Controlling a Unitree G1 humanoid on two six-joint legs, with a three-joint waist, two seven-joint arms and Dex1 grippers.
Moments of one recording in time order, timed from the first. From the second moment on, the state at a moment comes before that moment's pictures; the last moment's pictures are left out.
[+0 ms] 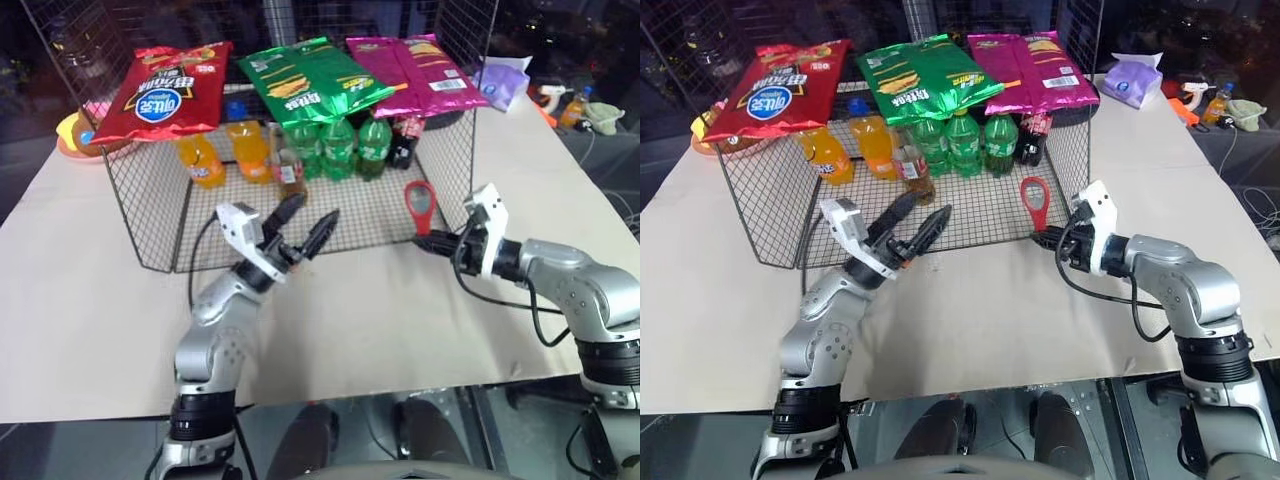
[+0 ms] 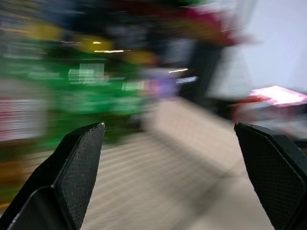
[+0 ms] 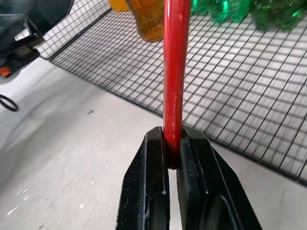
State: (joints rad) left arm -0.21 0.21 0.12 -0.21 -0.37 0.15 -0.47; right arm -0.44 -0.53 -0.02 -0.22 0.61 0.88 0.69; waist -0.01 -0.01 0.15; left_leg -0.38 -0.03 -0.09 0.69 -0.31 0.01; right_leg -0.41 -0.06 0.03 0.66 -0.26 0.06
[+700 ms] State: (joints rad) left arm -0.62 0.19 0.07 0.52 0.02 -0.26 -0.14; right arm -0.45 -0.47 -0.01 -0.20 0.58 0.83 0.68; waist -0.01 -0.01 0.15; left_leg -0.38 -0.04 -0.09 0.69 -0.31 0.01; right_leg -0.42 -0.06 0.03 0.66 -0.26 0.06
